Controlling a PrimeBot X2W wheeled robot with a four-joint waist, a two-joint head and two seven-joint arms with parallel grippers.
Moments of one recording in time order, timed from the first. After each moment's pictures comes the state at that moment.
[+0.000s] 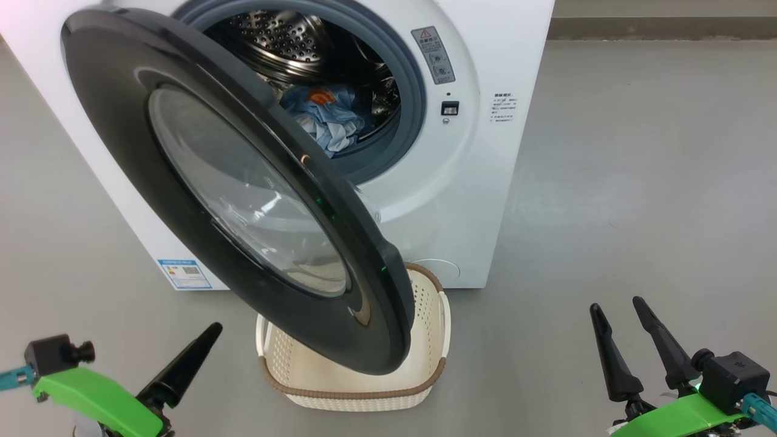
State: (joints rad) left arm -0.12 0.39 -0.16 0.15 -1.39 -0.13 0.44; right arm 0.03 -0.19 0.12 0.14 0.38 0.13 -0.25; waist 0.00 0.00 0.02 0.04
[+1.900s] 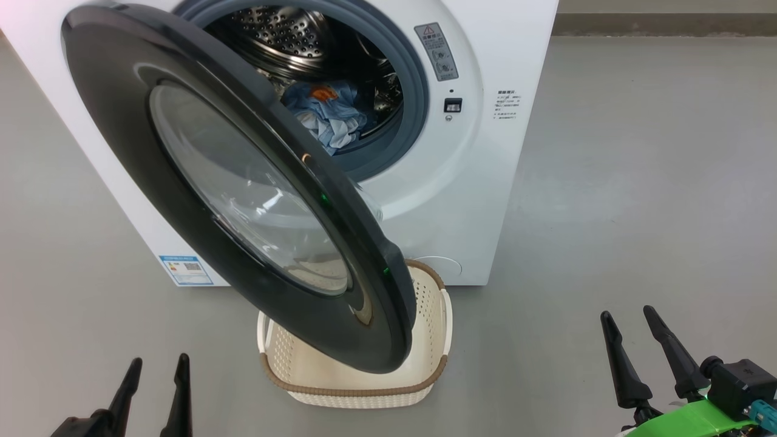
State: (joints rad) left arm -0.02 0.20 -0.06 0.32 -0.38 -0.13 -0.25; right arm 0.05 -0.18 0.09 0.15 0.38 0.13 -0.25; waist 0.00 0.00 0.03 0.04
